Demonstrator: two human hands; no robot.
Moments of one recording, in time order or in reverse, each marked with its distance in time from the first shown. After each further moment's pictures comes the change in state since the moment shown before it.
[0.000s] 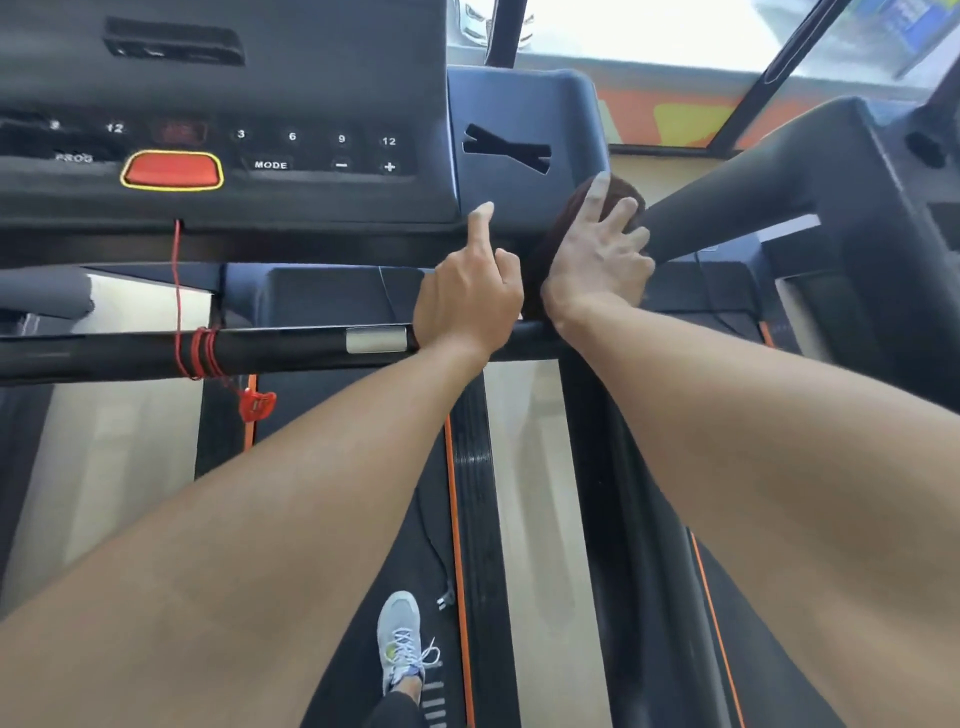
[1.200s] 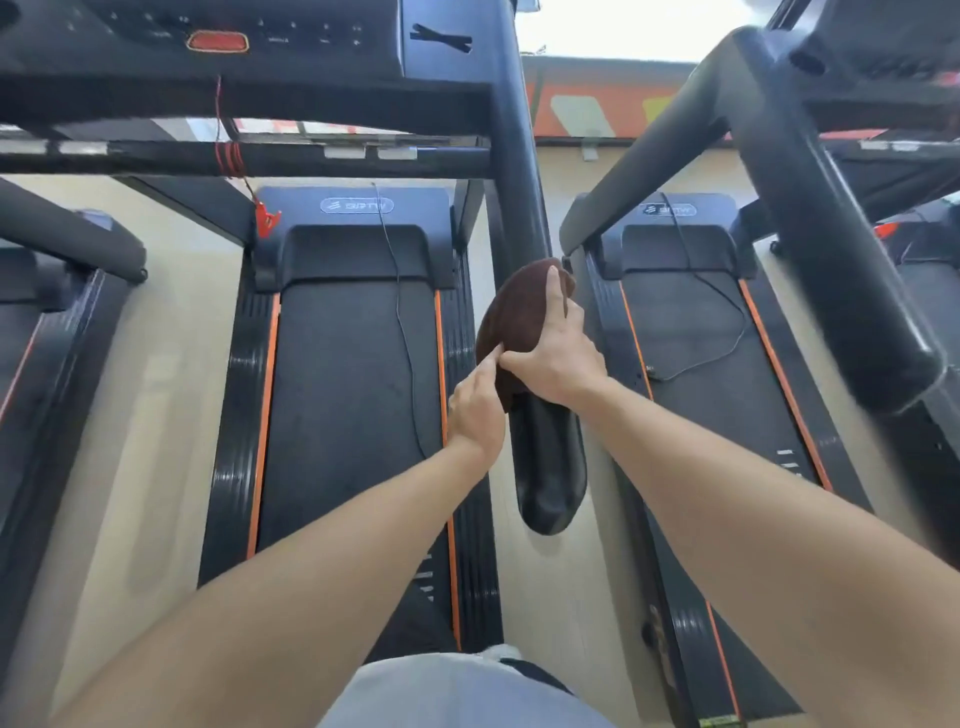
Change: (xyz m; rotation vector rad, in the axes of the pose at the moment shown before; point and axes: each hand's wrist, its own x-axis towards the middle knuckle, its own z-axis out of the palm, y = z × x) left_hand -0.409 0.028 0.048 -0.761 -0.197 -0.459; right_hand -0.316 0.234 0.027 0.488 -0.368 -0.215
